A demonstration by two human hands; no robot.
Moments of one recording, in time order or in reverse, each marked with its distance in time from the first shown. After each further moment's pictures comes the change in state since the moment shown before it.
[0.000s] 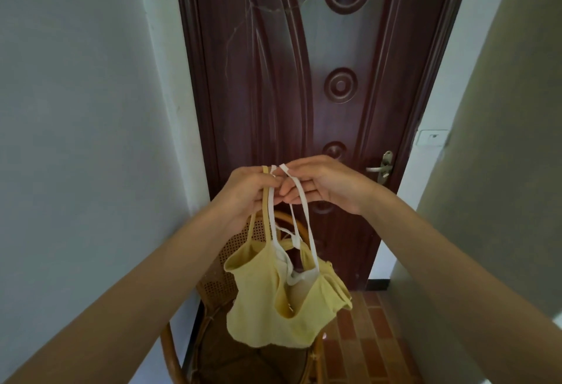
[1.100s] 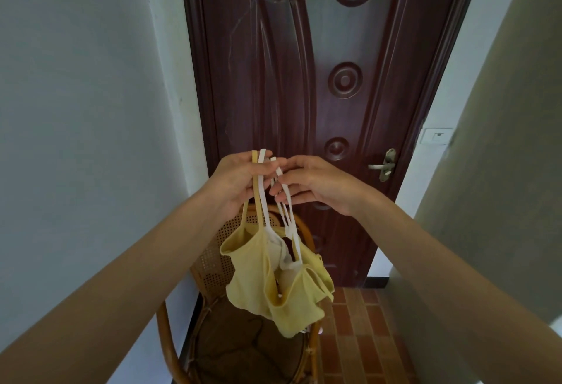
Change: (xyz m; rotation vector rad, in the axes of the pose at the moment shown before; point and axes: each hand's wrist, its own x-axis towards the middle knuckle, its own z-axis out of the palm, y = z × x) left_hand 0.004 0.006 -0.003 -0.103 0.078 0.006; right_hand 0.005 0.009 0.007 -0.093 0.036 0.030
